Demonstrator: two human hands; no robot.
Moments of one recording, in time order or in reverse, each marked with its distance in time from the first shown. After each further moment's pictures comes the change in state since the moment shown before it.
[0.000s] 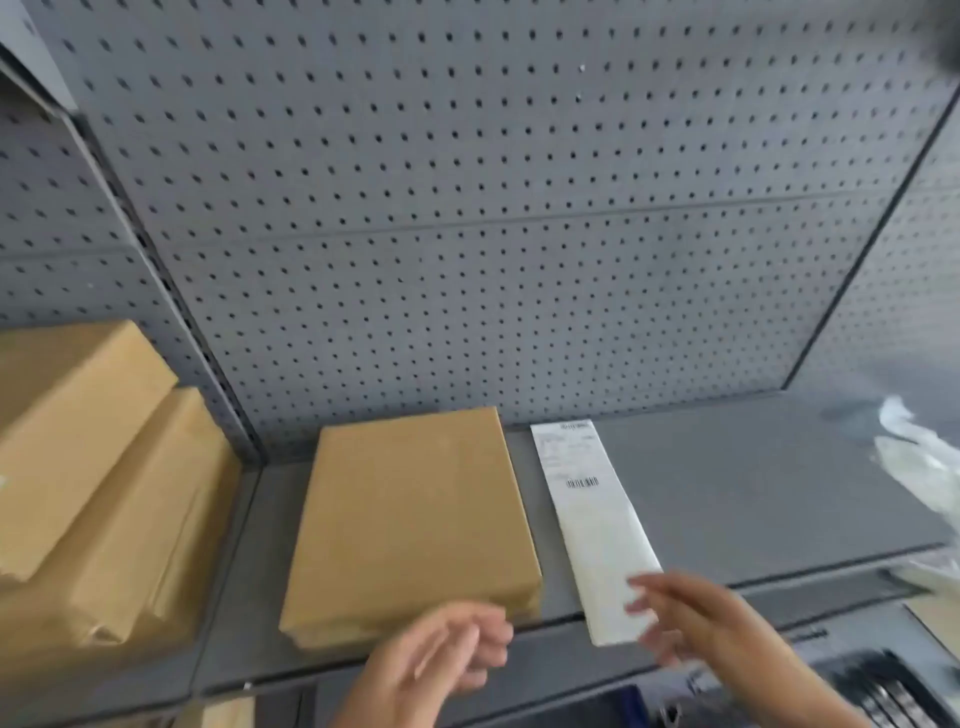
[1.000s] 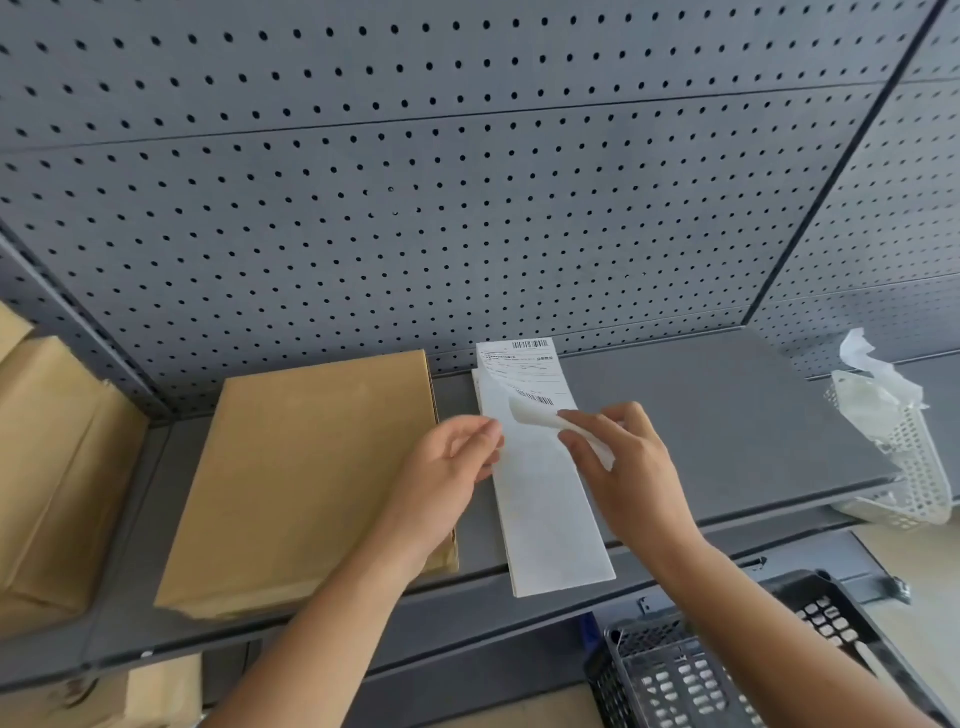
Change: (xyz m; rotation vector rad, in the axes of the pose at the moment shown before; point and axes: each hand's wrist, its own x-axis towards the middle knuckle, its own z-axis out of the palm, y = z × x) left_hand 0.133 0.050 0.081 0.070 0.103 0.034; right_hand 0.079 -0.027 -0.018 -0.680 0.371 -0.567
